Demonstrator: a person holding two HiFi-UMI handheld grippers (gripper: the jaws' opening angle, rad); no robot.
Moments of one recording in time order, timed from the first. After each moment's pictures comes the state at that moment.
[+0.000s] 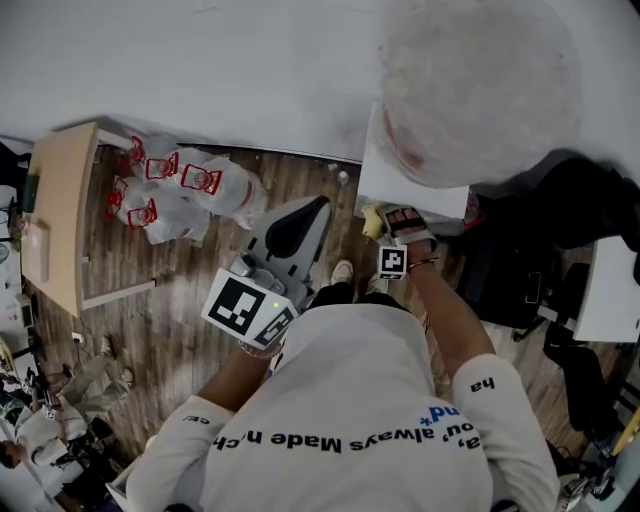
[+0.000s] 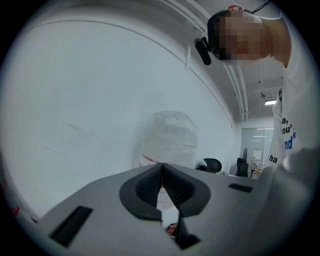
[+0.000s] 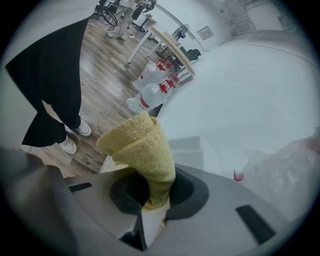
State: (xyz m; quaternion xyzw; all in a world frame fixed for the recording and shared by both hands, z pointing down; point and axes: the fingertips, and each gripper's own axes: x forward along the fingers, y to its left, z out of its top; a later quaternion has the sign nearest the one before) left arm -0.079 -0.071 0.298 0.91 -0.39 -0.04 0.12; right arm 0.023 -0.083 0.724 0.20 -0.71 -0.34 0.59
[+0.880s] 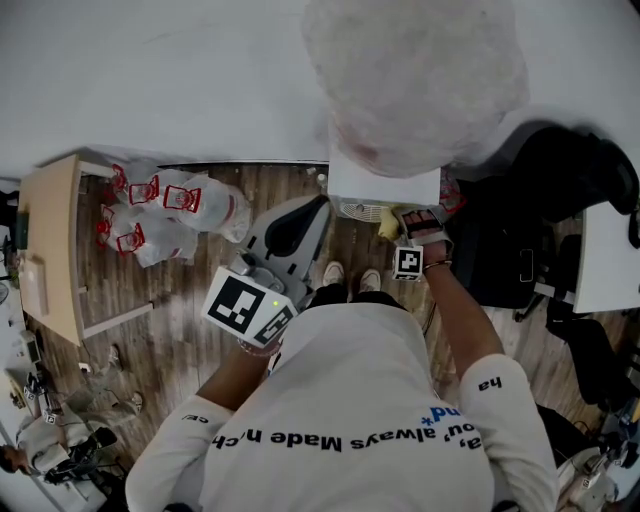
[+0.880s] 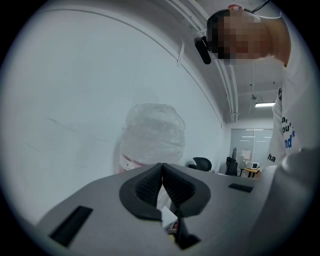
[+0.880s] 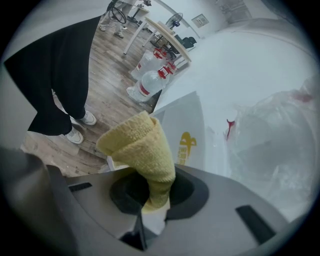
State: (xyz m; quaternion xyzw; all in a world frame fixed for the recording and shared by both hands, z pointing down) left arm -0.013 -0.065 0.297 0.93 -0.34 -0.04 0.12; right arm 0.142 -0.059 0.724 0.24 -0.67 -0.31 0.63
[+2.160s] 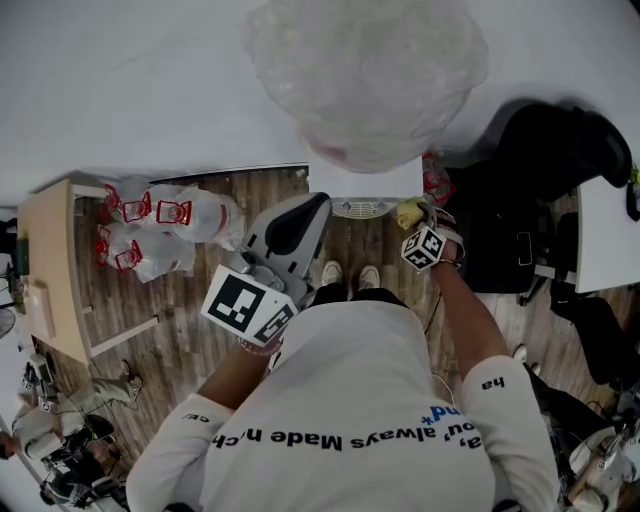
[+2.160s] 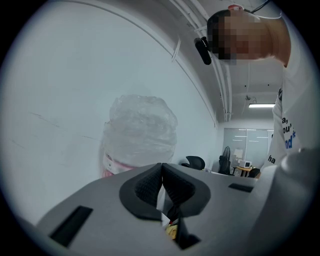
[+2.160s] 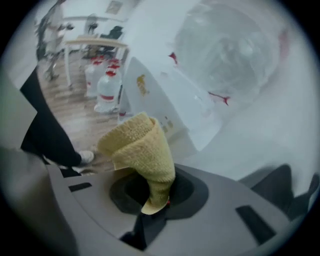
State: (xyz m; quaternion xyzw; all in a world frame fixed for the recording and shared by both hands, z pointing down) left arm 0.033 -0.062 0.295 0.95 -0.30 -0.03 0.12; right arm 0.260 -0.041 0.743 0.44 -0.68 0.00 0.58
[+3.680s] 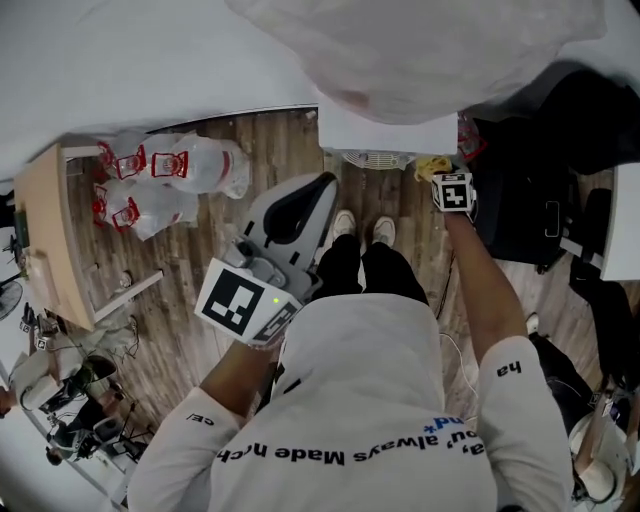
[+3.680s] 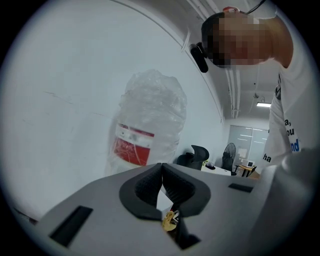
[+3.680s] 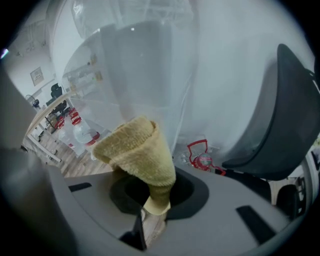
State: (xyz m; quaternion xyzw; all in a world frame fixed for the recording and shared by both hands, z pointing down) left arm 0.018 -0.060 0.372 0.93 -0.32 0.00 0.16; right arm 0.270 -0.052 0.822 0.56 -0.66 0.32 0.39
